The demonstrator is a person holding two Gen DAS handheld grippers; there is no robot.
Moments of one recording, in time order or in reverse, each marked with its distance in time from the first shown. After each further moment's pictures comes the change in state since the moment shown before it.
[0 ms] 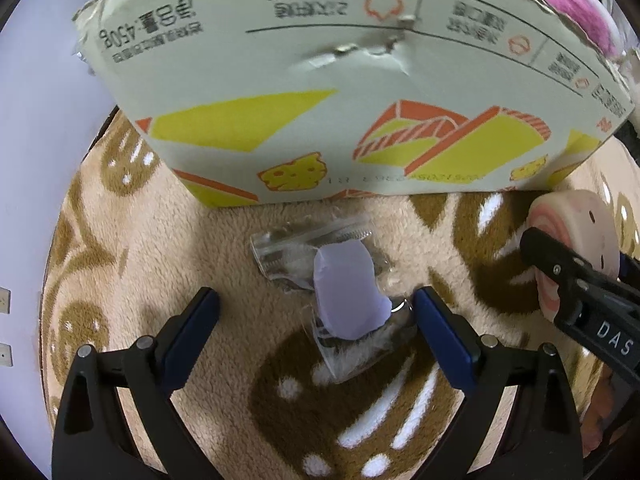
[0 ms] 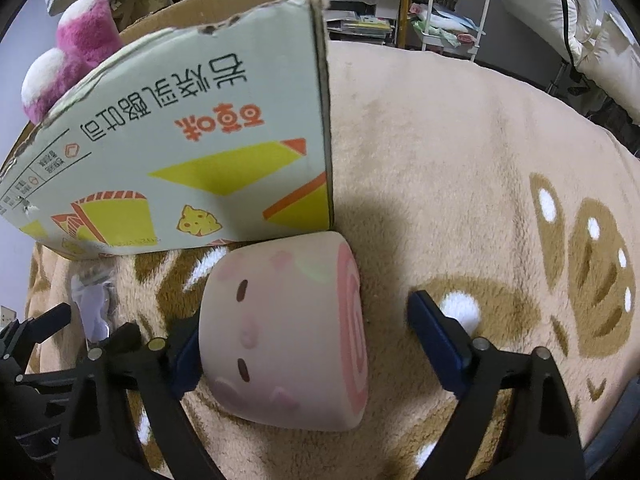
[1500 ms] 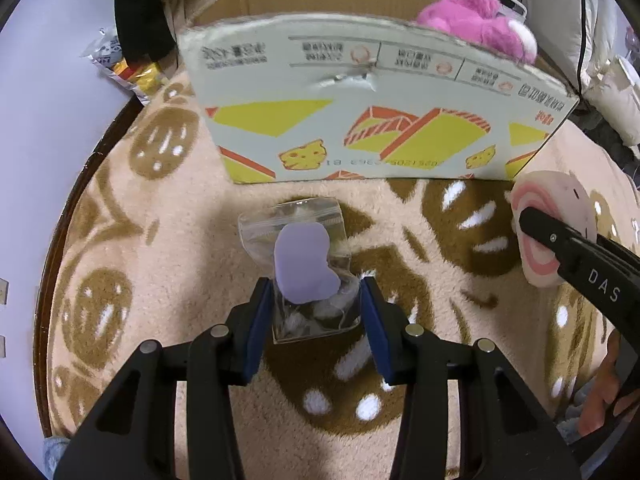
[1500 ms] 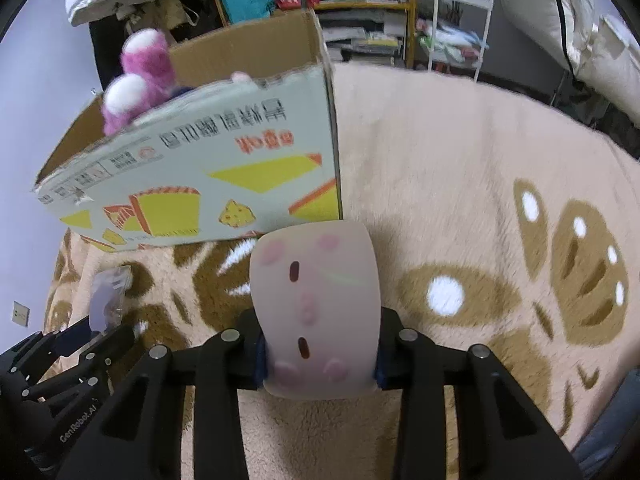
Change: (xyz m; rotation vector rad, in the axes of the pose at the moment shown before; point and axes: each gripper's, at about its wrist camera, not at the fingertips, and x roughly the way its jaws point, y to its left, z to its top) left arm -0.070 0.006 -0.047 -0.023 -0.069 -0.040; right arm -0.061 0.009 -0.029 -0.021 -0.083 0.047
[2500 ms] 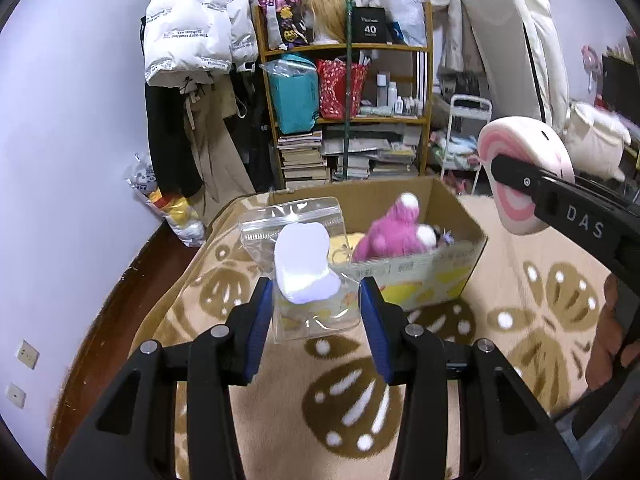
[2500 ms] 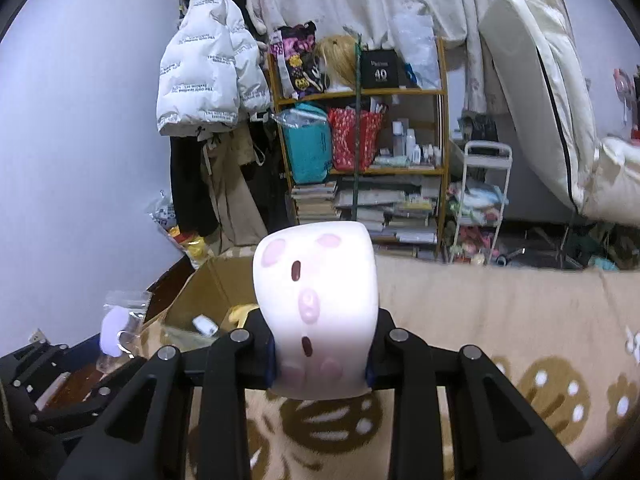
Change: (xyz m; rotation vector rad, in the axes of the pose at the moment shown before) left arm -0.141 -0.011 0.024 0.073 -0.466 0.063; right arm -0.136 0.034 0.056 -0.135 -0.535 0.101
